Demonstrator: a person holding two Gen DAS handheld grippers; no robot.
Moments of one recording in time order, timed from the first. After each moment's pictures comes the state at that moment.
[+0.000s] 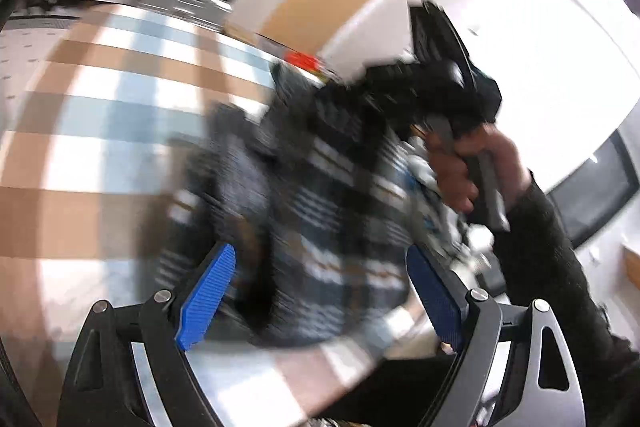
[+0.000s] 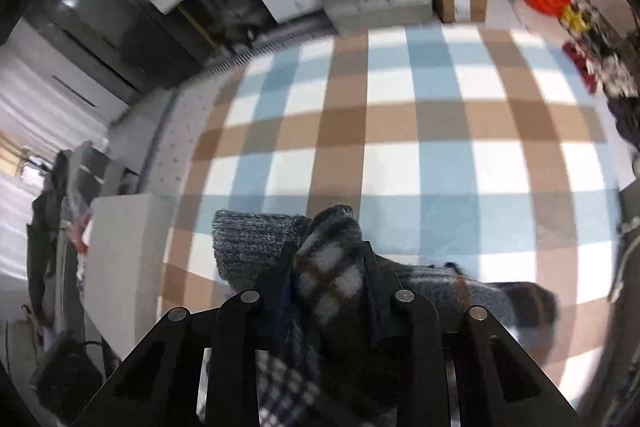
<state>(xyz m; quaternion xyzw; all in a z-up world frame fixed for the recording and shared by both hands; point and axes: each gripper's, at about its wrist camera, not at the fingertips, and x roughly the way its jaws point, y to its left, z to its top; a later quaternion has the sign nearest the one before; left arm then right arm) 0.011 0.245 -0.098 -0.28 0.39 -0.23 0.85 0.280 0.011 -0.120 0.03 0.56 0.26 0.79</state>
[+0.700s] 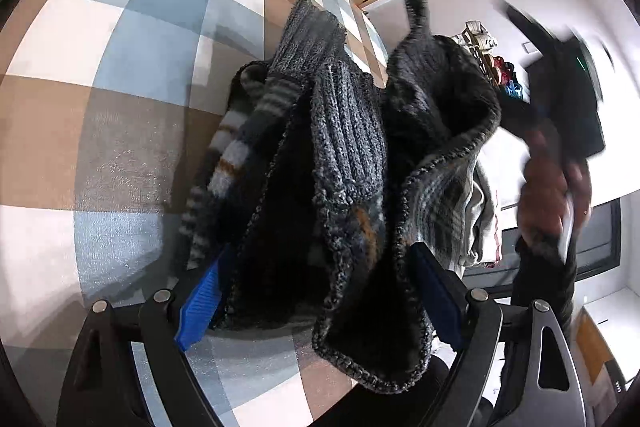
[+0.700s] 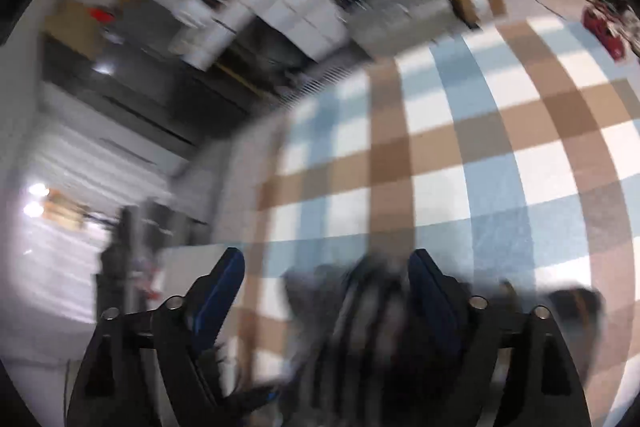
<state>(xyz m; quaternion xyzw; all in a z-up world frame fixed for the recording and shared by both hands) 0.047 0.222 -0.177 -0.37 0.50 -0.23 0.75 0.266 -0.050 -0.090 0.17 0.49 0.34 0.78</state>
